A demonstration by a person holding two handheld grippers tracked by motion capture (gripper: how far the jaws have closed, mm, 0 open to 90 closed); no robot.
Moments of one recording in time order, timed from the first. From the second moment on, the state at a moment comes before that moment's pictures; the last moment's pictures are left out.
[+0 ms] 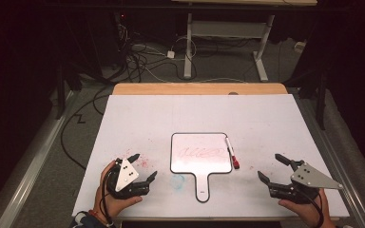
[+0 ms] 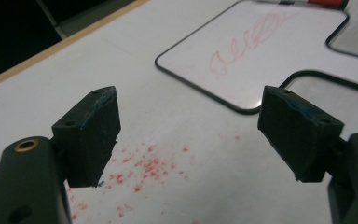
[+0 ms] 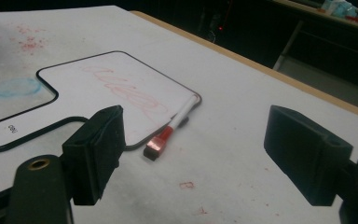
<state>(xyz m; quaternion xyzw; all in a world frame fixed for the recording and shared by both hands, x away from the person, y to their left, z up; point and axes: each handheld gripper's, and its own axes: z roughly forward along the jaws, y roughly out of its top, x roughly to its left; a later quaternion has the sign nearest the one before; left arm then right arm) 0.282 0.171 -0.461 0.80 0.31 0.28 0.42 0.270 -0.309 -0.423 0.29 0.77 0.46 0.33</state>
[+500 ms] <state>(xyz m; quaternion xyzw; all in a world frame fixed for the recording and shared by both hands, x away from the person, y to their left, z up) 0.277 0.168 -0.470 0.82 0.31 0.27 0.40 0.281 -0.298 -0.425 0.28 0.79 0.45 0.30</state>
